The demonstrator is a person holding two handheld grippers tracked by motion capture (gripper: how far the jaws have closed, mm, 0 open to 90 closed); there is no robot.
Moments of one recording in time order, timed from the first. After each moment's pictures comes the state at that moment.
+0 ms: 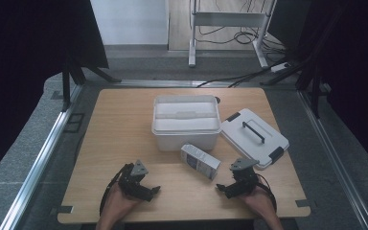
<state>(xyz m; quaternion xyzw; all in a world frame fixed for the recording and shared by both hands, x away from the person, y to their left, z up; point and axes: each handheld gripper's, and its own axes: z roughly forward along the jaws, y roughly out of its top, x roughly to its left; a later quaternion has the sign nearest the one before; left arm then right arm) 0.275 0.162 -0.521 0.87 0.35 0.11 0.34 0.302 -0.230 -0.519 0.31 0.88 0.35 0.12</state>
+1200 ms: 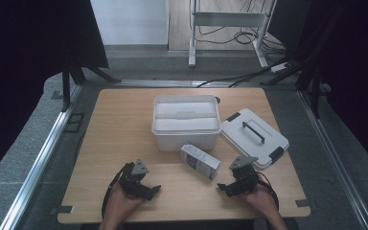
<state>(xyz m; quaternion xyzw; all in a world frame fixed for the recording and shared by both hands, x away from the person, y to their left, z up) 0.278 0.160 -0.521 0.87 0.35 0.11 0.34 0.304 -0.228 -0.508 0.31 0.89 0.32 0.11</state>
